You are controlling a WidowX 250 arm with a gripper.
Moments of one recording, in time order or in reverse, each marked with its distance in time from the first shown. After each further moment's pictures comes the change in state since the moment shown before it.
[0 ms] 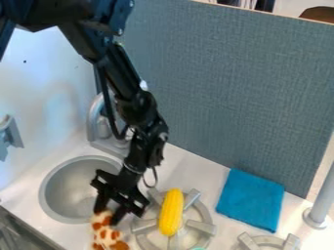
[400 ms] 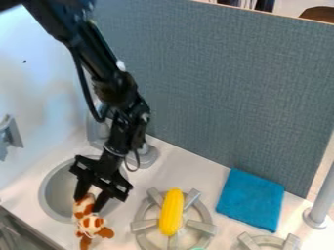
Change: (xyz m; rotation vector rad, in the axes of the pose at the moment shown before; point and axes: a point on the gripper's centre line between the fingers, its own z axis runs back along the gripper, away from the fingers) arm -0.012 0.043 0.008 0.017 0.068 0.109
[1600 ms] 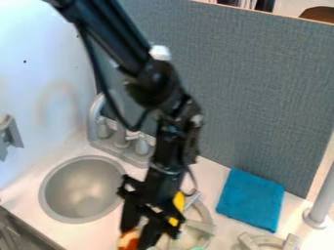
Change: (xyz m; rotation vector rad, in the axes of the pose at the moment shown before) arm -0.092 -0.081 0.059 -0.158 -0.032 -0.419
